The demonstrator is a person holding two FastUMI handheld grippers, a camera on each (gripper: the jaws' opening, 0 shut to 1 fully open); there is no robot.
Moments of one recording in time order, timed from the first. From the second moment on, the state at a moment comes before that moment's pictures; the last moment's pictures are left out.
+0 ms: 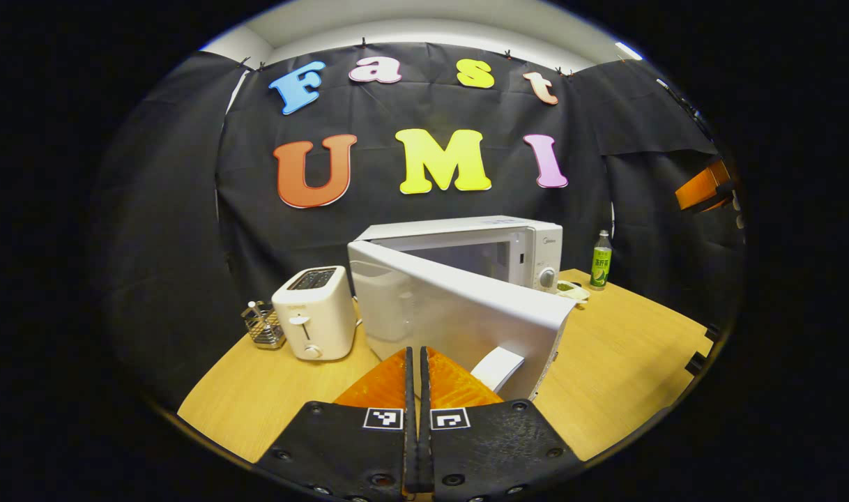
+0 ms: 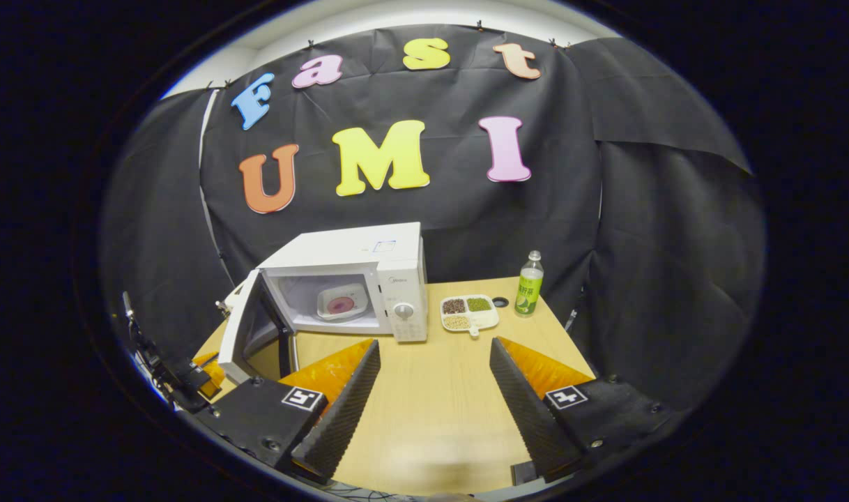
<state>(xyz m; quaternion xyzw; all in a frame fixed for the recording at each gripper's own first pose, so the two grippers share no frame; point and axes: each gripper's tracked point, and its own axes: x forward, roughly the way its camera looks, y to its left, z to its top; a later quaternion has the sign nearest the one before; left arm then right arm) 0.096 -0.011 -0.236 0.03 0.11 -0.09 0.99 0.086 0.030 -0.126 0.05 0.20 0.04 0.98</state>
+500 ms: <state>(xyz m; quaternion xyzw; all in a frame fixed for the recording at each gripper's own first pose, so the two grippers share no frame) 0.160 -0.113 -0.229 0.04 0.10 -0.14 0.98 0.132 -0.009 -0.120 0.03 0.20 0.05 0.98</state>
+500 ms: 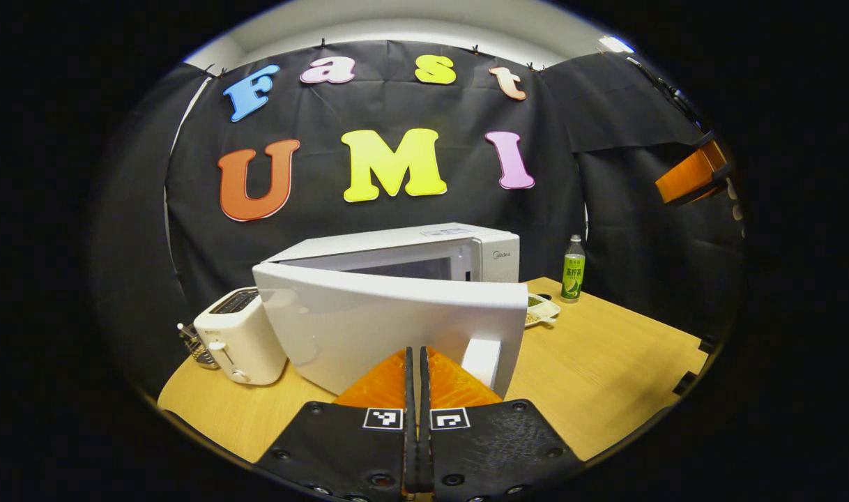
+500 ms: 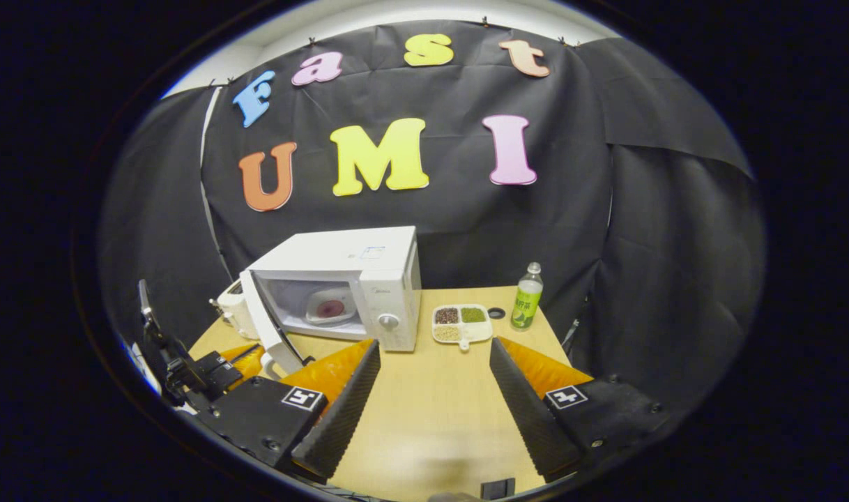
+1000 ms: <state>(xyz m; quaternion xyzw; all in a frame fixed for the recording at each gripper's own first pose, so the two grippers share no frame) 0.224 -0.164 -0.234 0.04 0.10 -0.15 0.98 0.151 -0.038 -0.123 0.03 0.20 0.05 0.98</state>
